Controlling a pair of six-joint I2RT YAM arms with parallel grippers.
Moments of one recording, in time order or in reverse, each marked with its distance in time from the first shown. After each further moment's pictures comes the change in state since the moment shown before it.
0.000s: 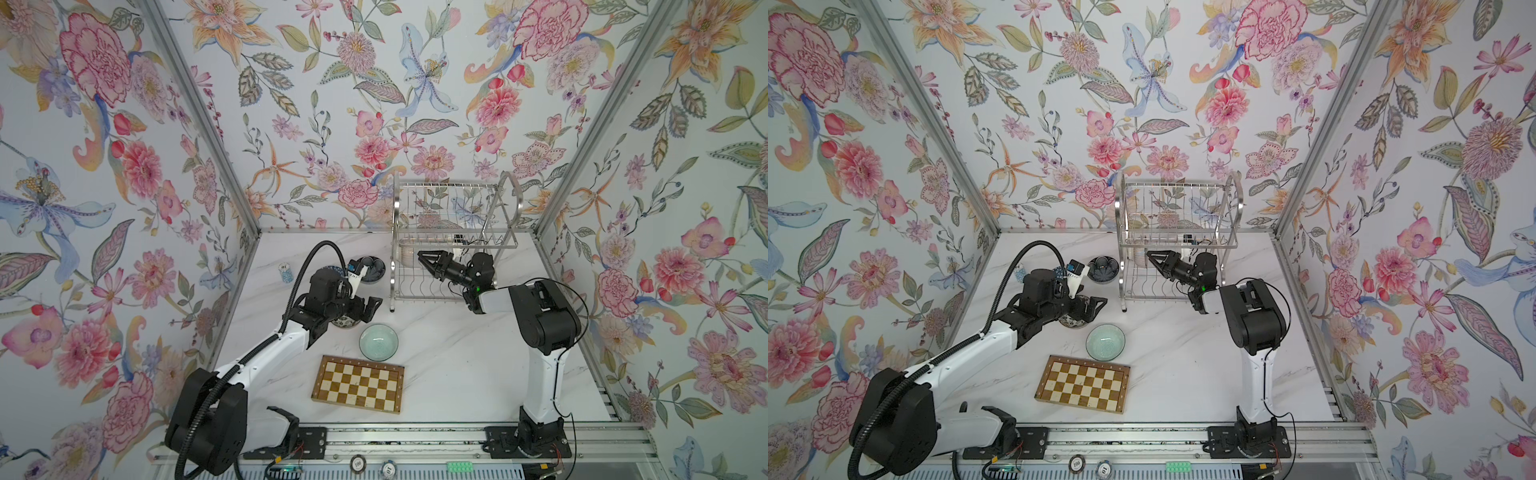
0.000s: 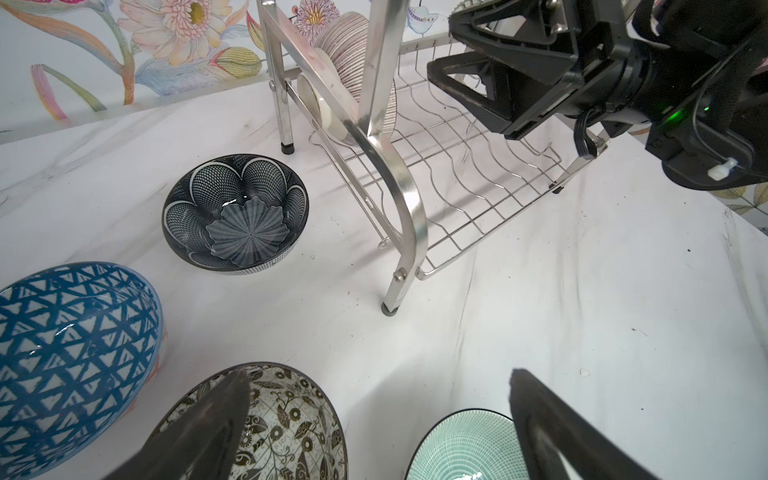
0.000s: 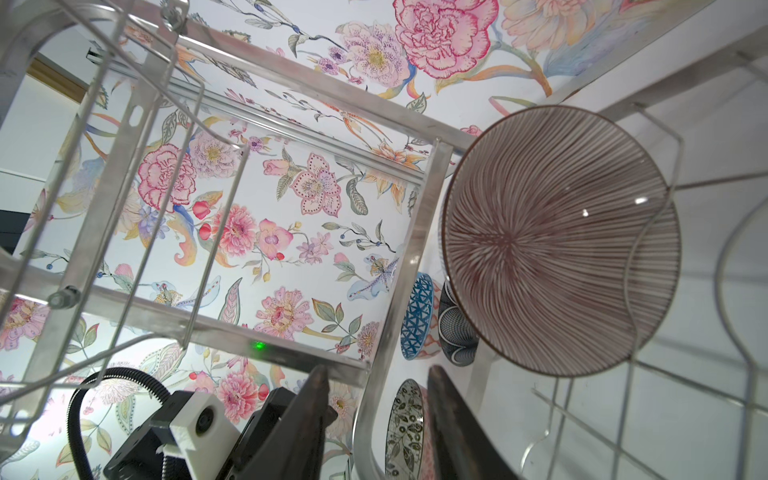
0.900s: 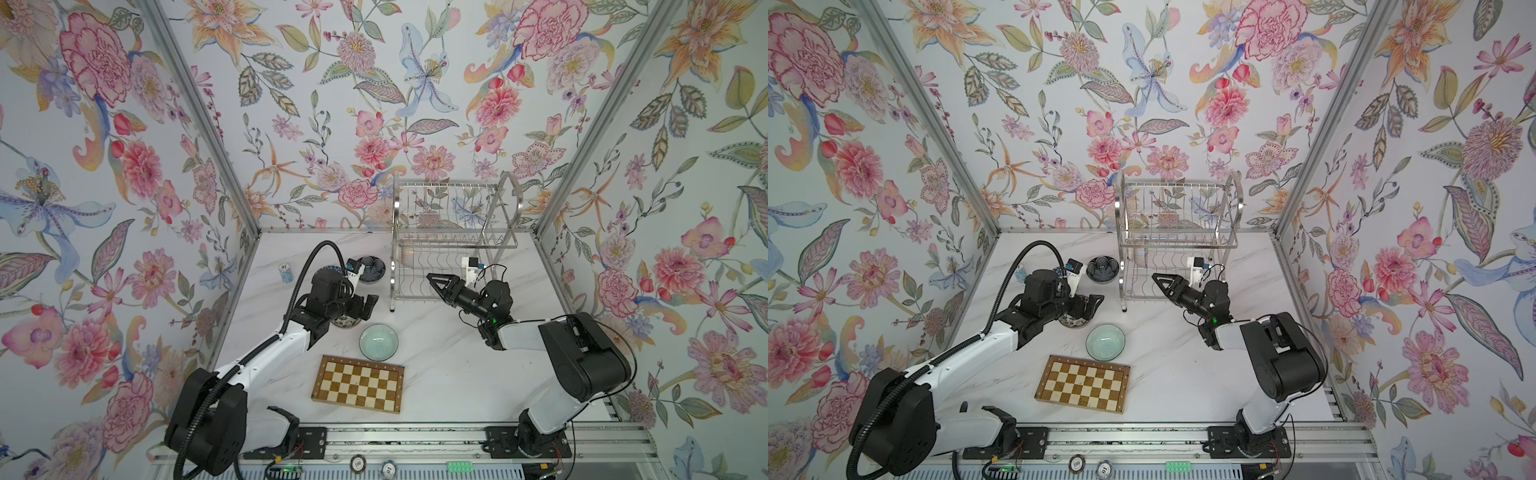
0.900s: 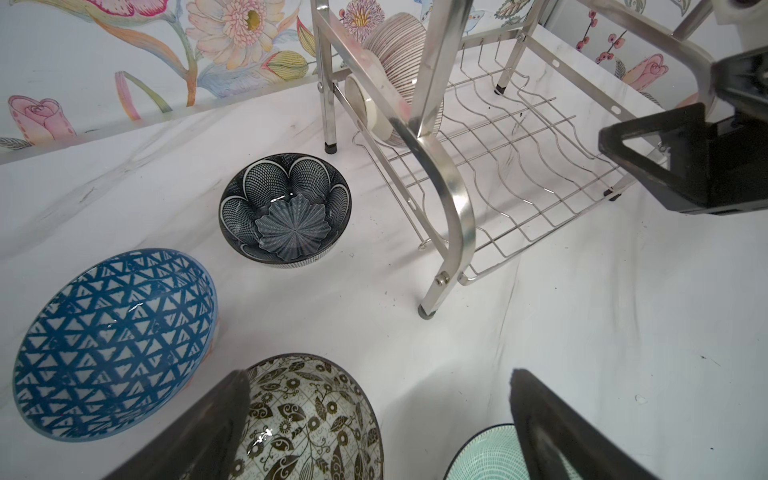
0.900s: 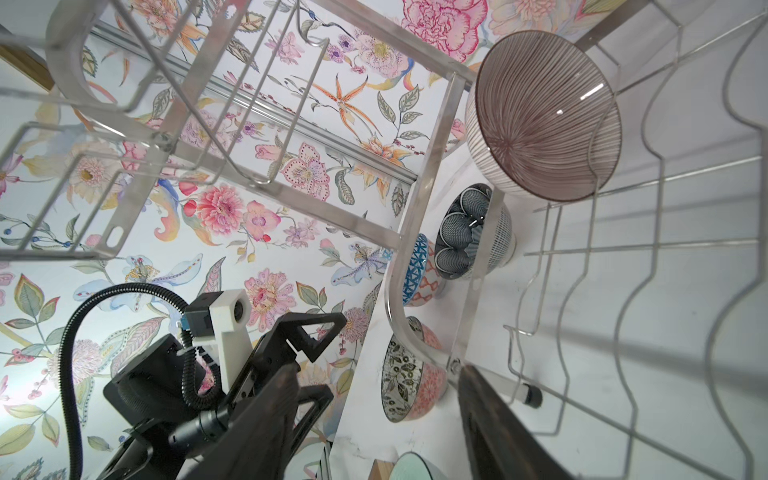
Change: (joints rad) left arm -0.020 -0.002 0.000 0.000 -0.136 -0.001; right arm 0.059 -0.425 -0.466 -0.046 0.180 -0.164
